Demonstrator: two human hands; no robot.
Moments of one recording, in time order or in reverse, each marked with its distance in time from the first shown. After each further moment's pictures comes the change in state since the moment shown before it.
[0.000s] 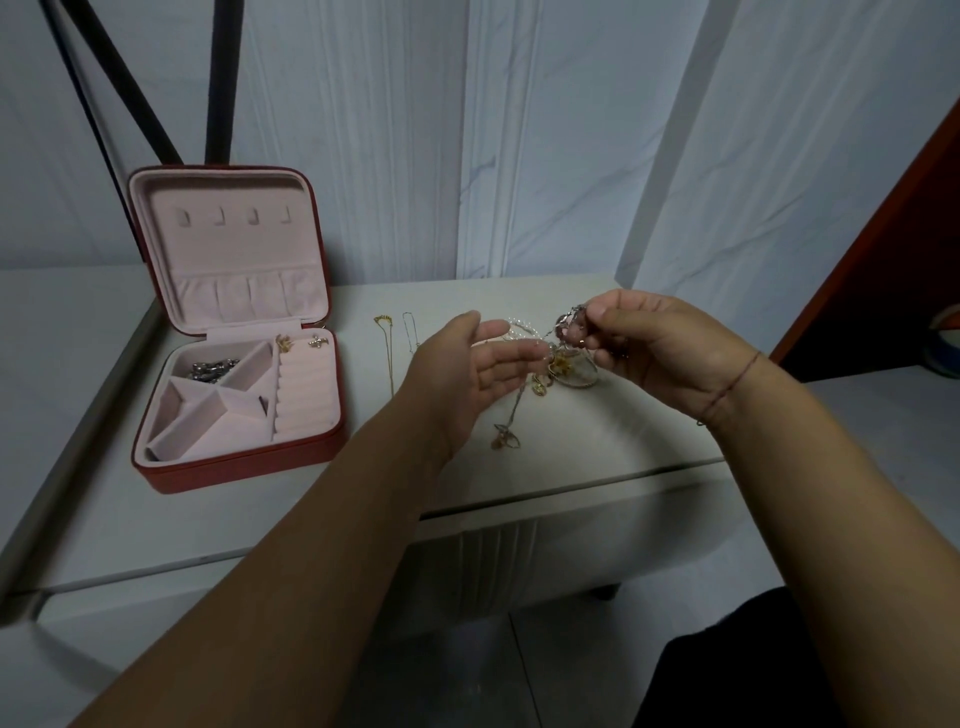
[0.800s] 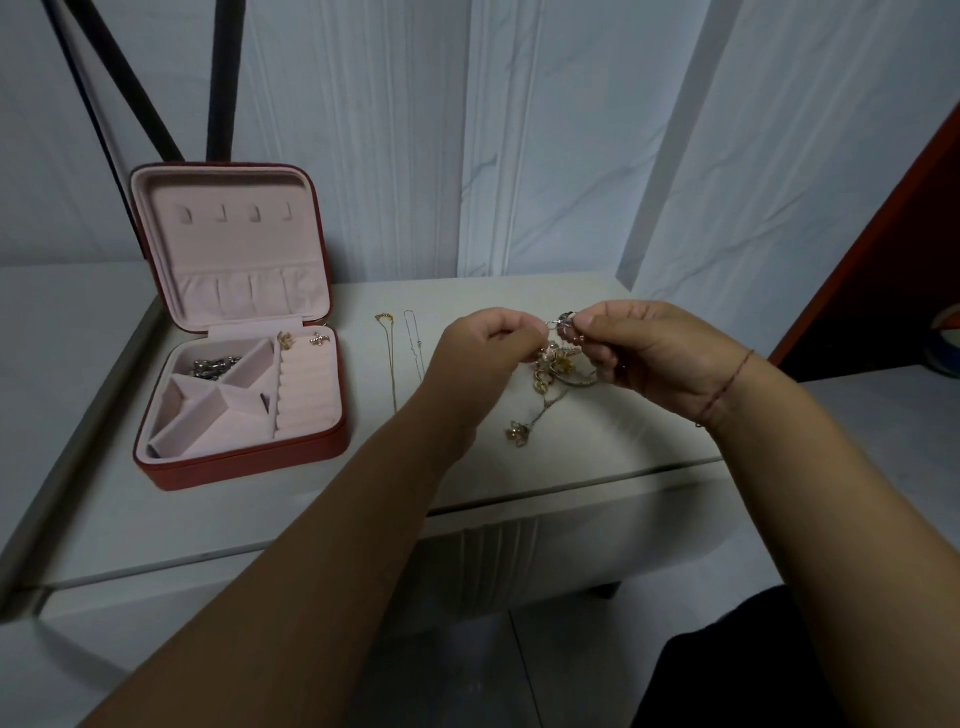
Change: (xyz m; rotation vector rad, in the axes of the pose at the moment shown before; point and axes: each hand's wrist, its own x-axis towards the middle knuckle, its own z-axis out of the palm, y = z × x) left_hand -0.003 -0.008 0.006 0.504 0.023 0.385; right_hand 0.001 0.004 0.003 -0.126 -0.042 0.047
